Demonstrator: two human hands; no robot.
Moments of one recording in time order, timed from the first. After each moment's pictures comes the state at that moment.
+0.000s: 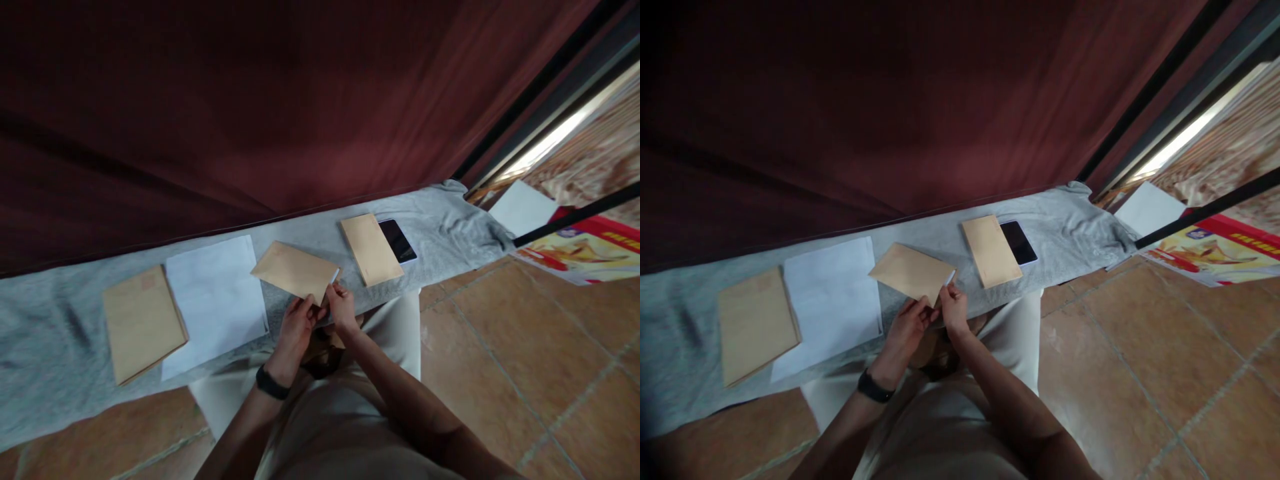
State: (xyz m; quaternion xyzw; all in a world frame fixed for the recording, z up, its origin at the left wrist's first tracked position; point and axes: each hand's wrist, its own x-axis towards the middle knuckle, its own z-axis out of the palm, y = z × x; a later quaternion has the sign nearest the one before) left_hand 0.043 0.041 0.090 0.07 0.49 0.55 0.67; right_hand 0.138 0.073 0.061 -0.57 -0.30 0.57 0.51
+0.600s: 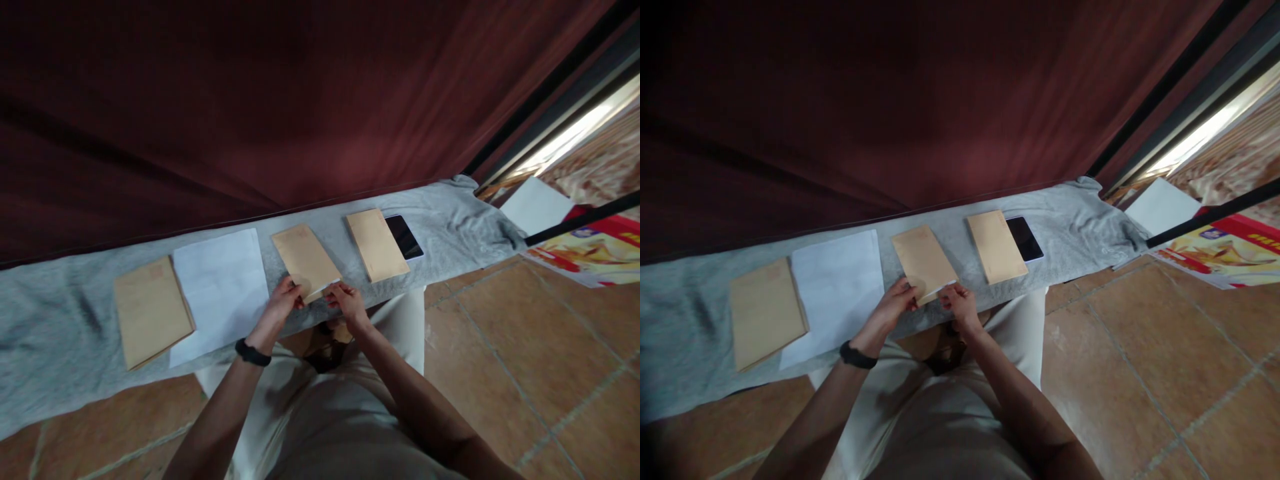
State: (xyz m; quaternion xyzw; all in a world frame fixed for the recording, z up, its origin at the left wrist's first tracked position) left_hand -0.014 0.071 0.075 0.32 0.63 0.42 0.58; right_hand 0.157 0.072 0.056 -0.57 -0.29 0.63 0.44
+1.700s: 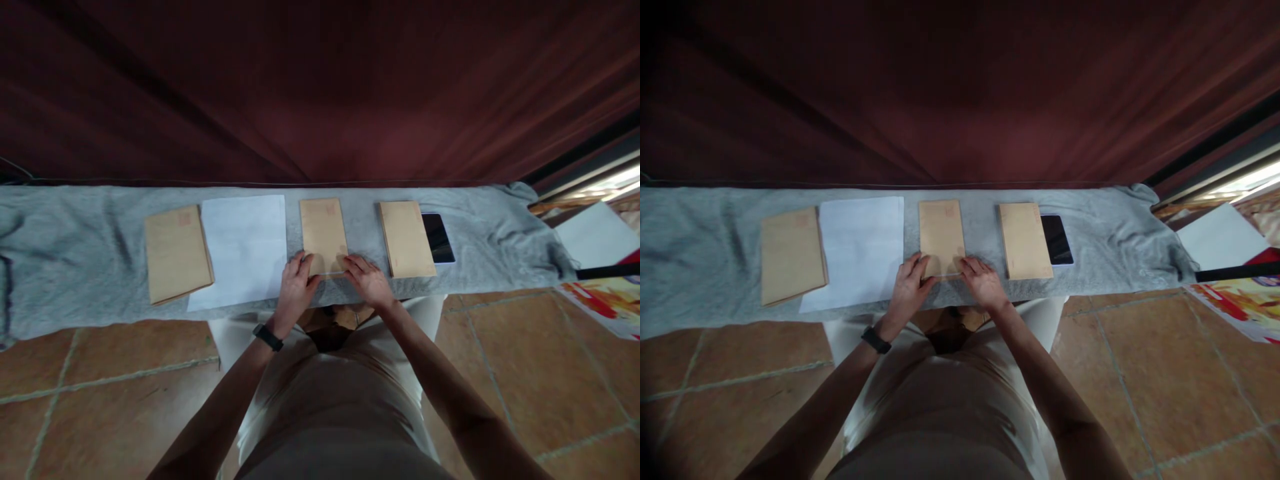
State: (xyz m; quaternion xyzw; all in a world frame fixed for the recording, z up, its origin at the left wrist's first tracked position) left_hand -0.021 0.031 0.042 0.66 0.68 0.30 0.12; right_hand 0.197 0.104 0.052 -0.41 -0.89 0.18 0.13
